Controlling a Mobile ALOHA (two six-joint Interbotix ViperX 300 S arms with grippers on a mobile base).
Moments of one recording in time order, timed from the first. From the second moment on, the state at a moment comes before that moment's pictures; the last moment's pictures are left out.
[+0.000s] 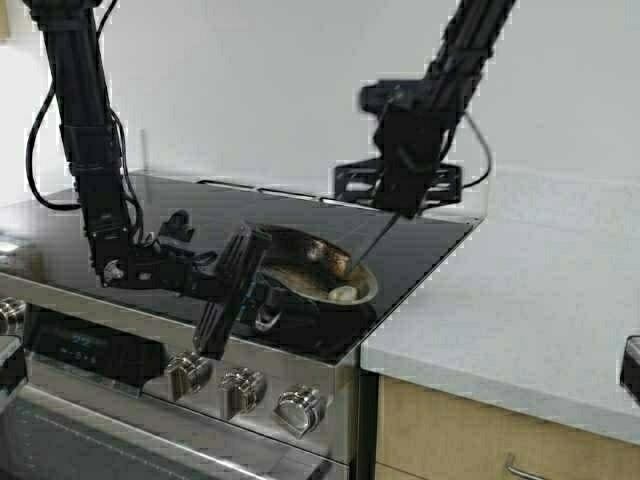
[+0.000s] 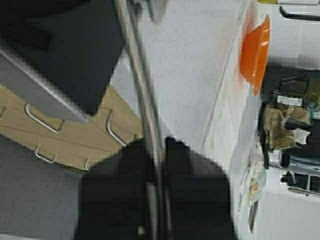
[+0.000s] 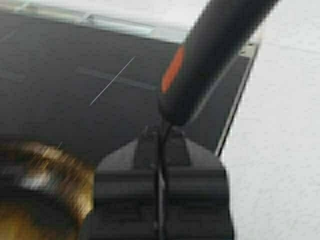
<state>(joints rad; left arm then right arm) -0.38 0.82 0.61 0.85 -1.09 -1.58 0.67 0.74 0.35 0.81 -1.05 -0.38</state>
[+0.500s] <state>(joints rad) -0.38 0.83 0.60 0.84 -1.09 -1.59 0.79 0.74 0.52 0.82 -1.12 -0.37</state>
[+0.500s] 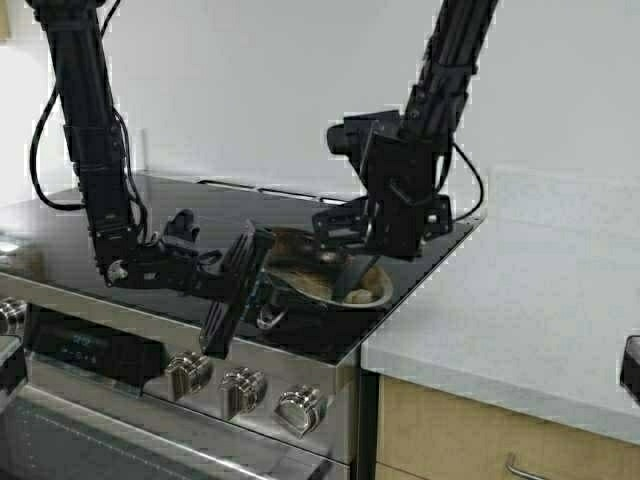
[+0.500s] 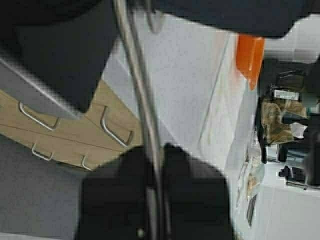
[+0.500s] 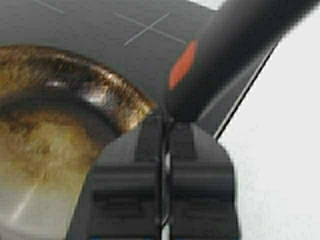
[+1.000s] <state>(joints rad) -0.38 0.82 0.60 0.83 -1.09 -1.59 0.76 0.69 0.49 0.94 -1.12 -0.35</state>
